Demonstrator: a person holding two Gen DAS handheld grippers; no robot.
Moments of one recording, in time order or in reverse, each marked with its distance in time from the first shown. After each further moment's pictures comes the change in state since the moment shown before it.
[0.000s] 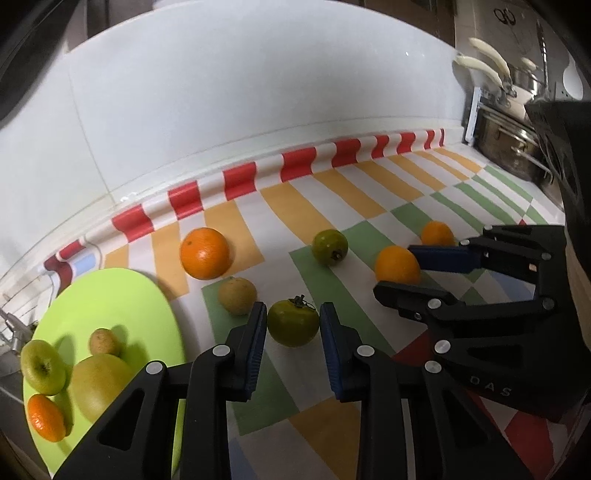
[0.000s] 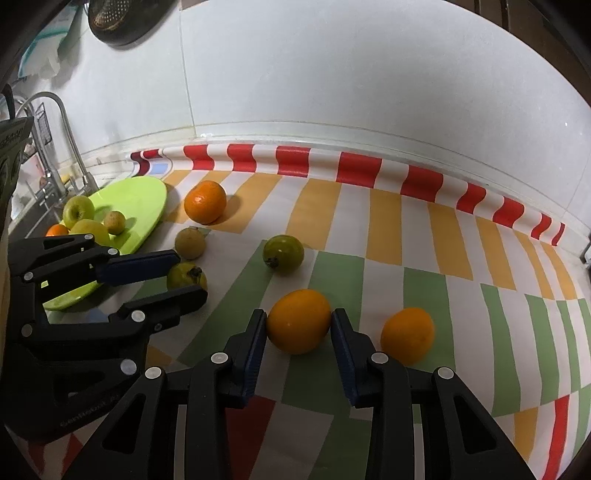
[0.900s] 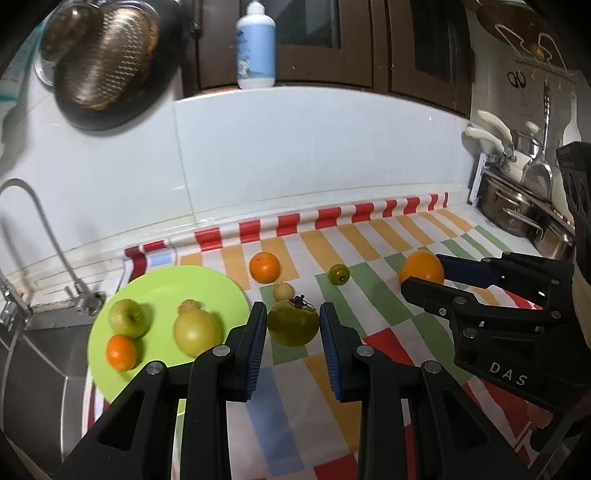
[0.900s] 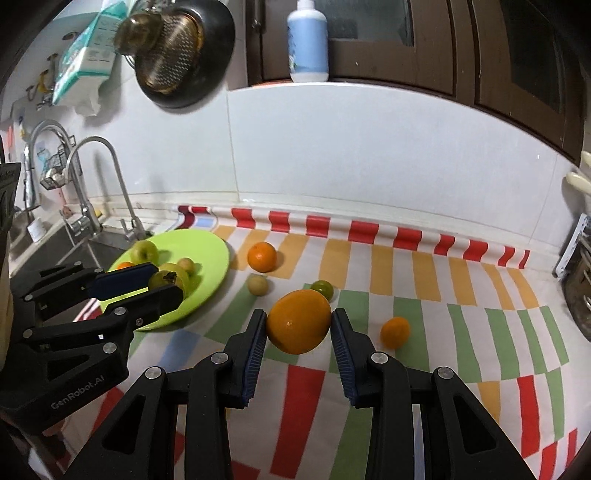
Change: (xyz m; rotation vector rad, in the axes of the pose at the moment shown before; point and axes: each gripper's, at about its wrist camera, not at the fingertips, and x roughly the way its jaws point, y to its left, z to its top) left arm -0.127 0.006 -0.022 -0.144 -0.156 0.098; right arm -0.115 0.040 -0.004 0.008 -0.181 0.007
